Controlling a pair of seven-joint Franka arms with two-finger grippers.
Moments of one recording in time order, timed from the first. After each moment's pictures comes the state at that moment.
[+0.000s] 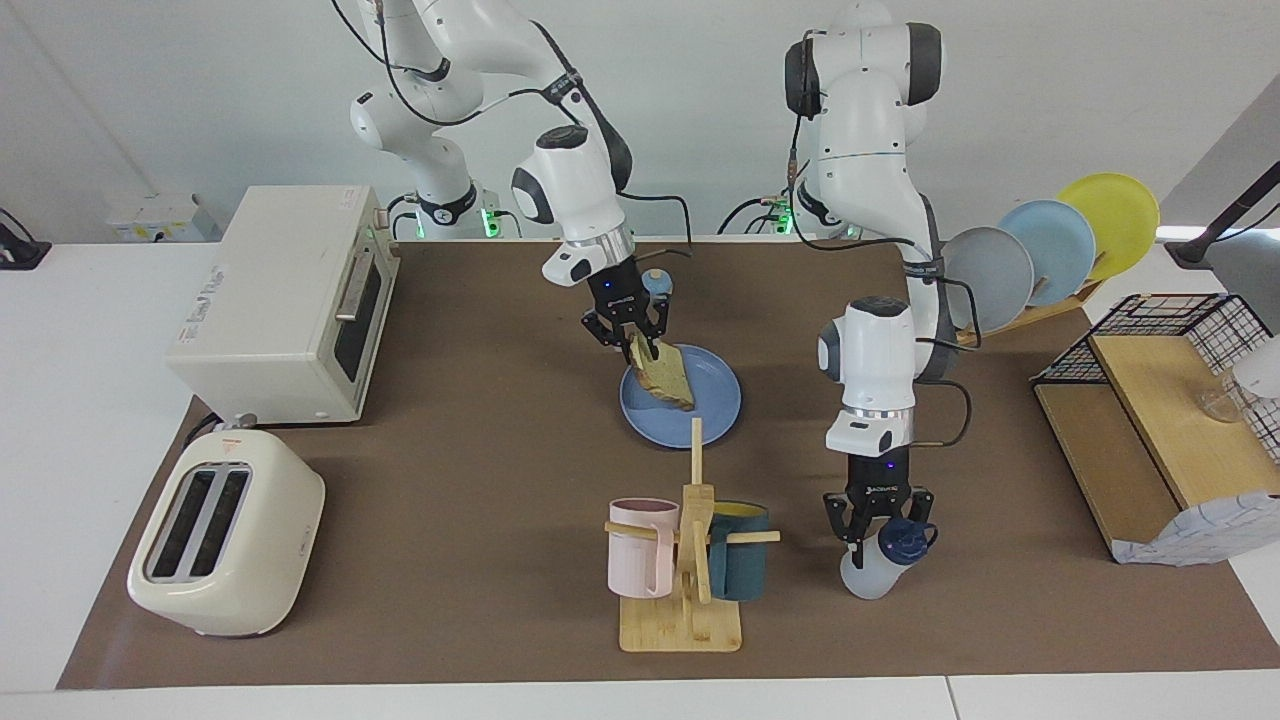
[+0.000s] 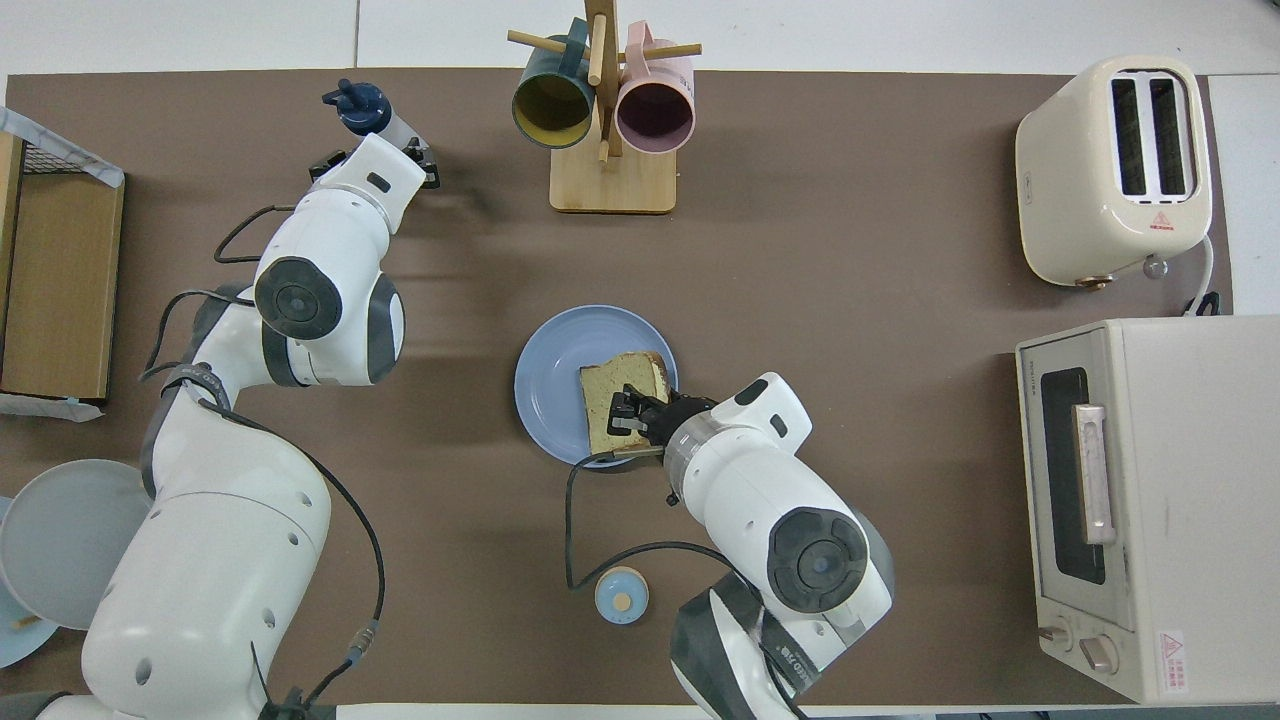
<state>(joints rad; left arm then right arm) -0.67 0.66 0.44 -1.81 -0.26 3.17 -0.10 0.72 0.08 -0.06 -2.30 0.02 2.88 0.76</state>
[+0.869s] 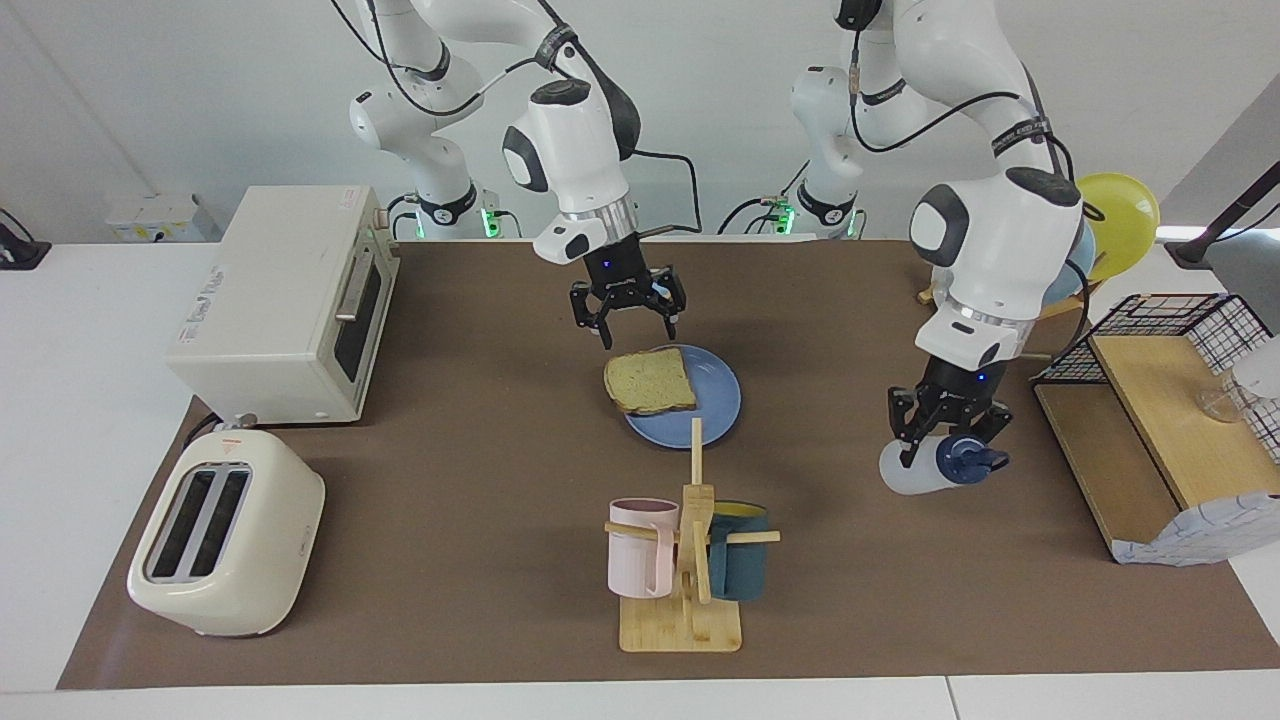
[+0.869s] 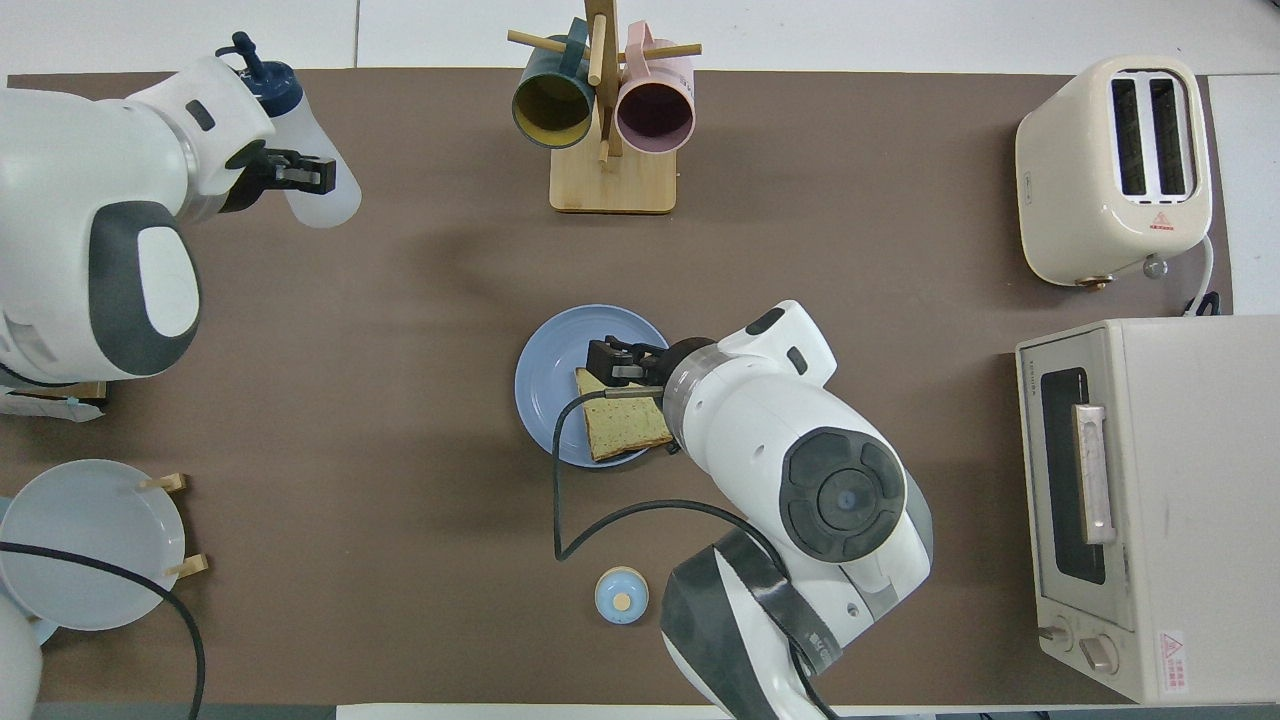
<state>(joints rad) -0.59 0.19 0.44 -1.76 -0.26 2.29 0.36 0.67 0.04 -0.06 -2.07 0.02 2.58 0.72</state>
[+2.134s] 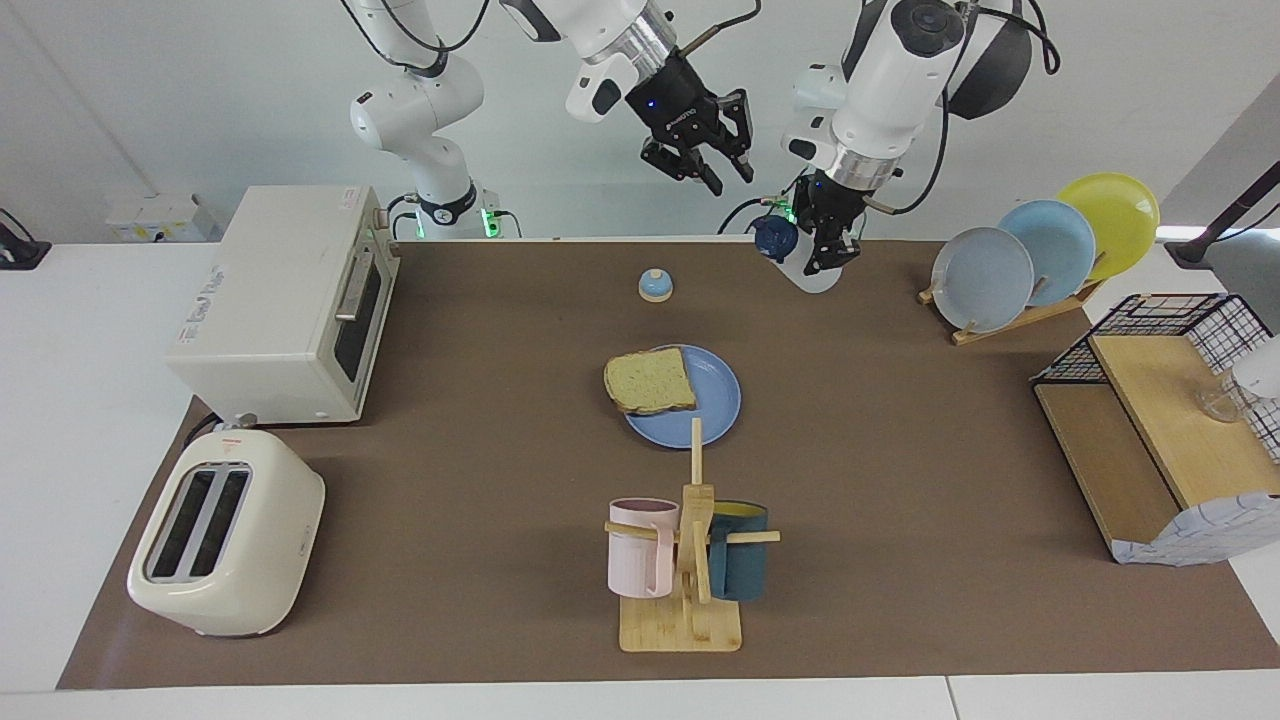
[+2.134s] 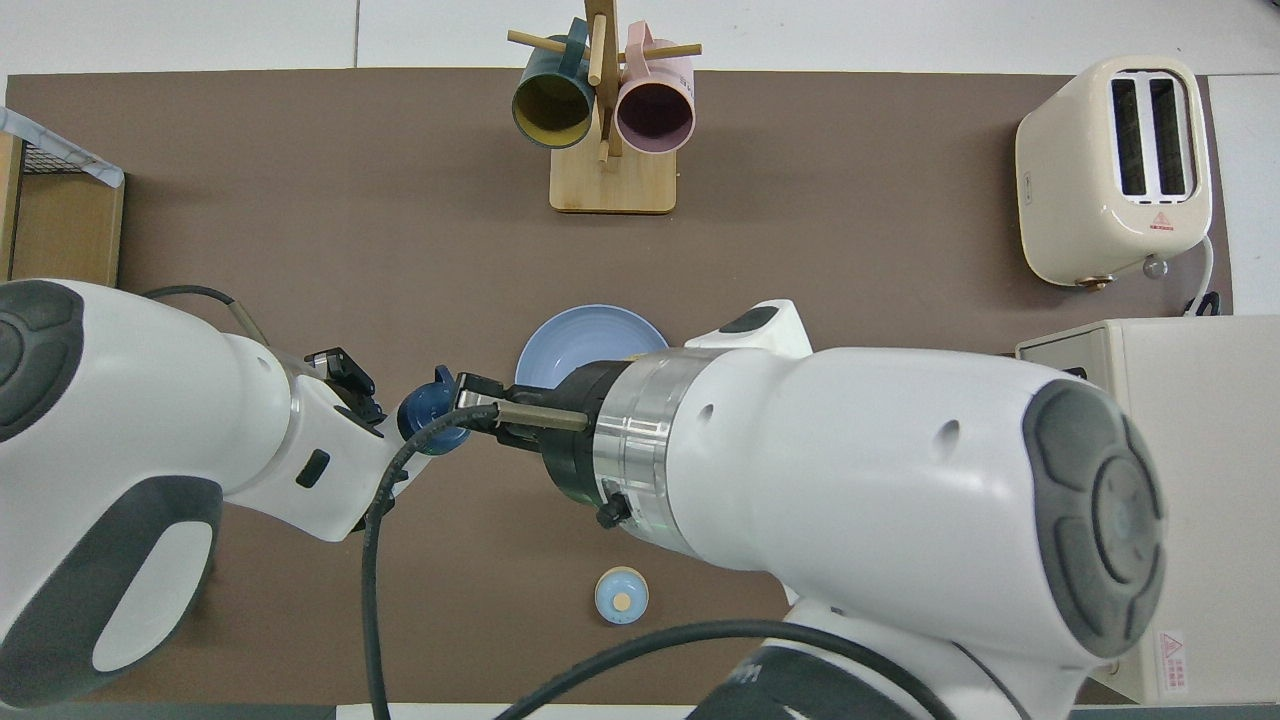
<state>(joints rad) -0.70 -0.23 0.22 -2.00 -0.07 1.72 0.93 0.70 -0.01 -0.03 -1.67 0.51 2.19 0.76</state>
